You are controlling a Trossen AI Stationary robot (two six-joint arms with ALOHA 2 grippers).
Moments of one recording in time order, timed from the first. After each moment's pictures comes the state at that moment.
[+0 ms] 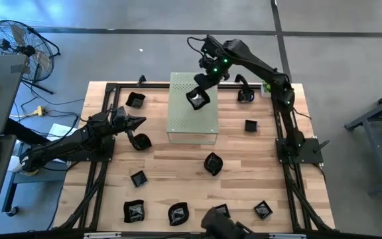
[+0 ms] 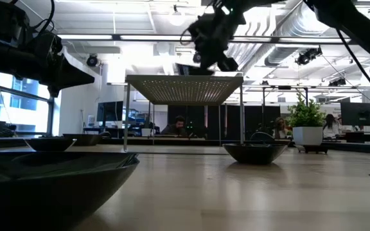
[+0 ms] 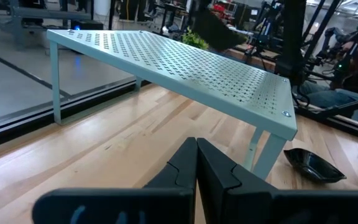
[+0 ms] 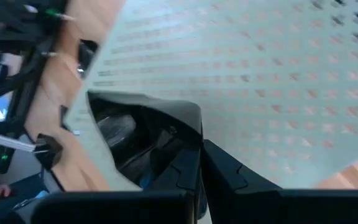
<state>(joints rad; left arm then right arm) 0.41 0.09 0.02 -0.02 -0.01 -0.24 -0.64 2.14 2.32 -1.39 -0.48 0.34</state>
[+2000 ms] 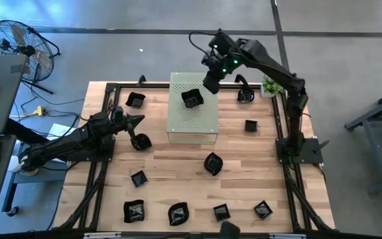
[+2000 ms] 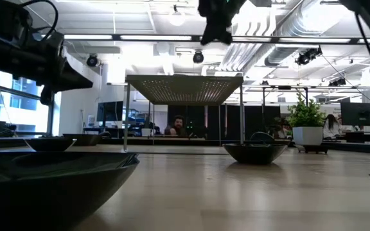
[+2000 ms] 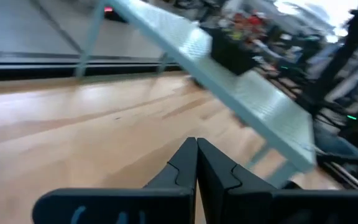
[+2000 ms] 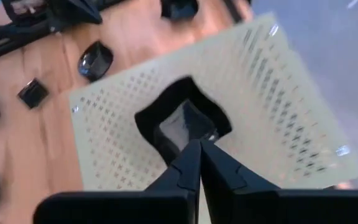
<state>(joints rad) 0.41 0.13 0.07 -0.09 -0.12 -0.56 -0.56 1.94 2.28 -1.26 -0.28 -0.06</state>
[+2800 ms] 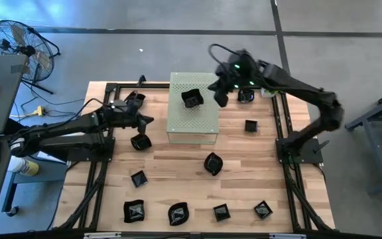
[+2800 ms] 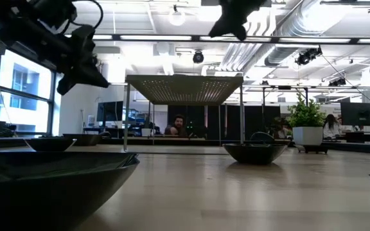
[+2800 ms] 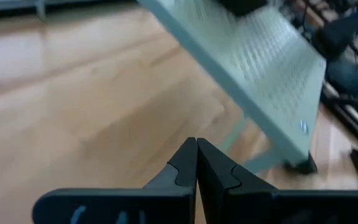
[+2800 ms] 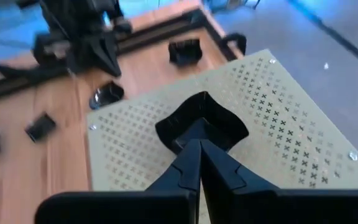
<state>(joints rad) 0.42 0.68 0.40 -0.20 0.06 -0.56 -0.48 1.47 1.52 -0.66 -0.21 0.06</state>
